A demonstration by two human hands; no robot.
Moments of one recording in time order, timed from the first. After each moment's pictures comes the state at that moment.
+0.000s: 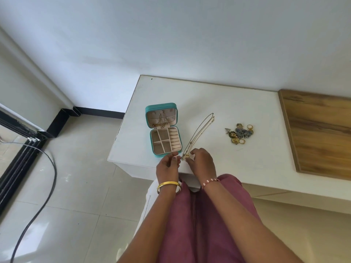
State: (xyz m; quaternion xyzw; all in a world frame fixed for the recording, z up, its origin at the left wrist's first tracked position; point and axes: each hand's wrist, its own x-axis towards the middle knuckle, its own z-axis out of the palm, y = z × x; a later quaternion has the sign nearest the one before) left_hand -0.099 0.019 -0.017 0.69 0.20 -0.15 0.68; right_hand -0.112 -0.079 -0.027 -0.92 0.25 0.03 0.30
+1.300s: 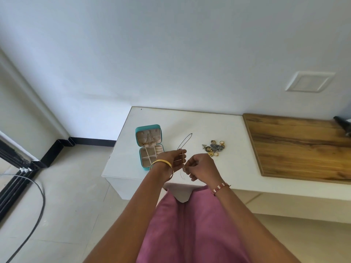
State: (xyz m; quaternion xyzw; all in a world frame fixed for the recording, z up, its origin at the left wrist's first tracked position) left_hand -0.101 -0.006 0.091 0.60 0.13 -0.39 0.68; right_hand -0.178 -0.099 0.086 -0.81 0.26 0.01 0.52
